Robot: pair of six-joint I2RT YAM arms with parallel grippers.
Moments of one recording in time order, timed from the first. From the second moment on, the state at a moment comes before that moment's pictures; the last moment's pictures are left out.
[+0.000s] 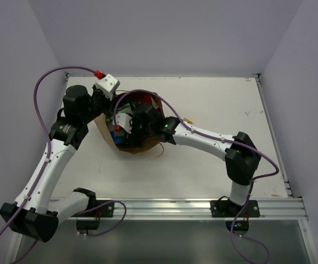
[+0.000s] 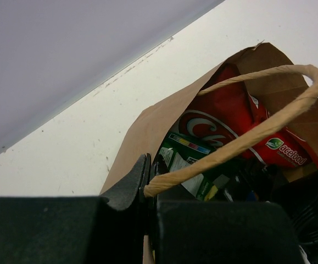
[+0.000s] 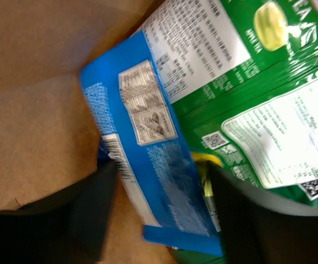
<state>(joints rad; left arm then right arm) -0.28 1.07 1.16 -0.34 0.29 0.24 0.97 1.83 1.49 -0.28 -0.23 -0.51</state>
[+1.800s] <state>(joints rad) -0.28 1.06 1.17 -0.36 0.27 0.24 0.37 1.52 0.86 -0.28 0.08 0.63</state>
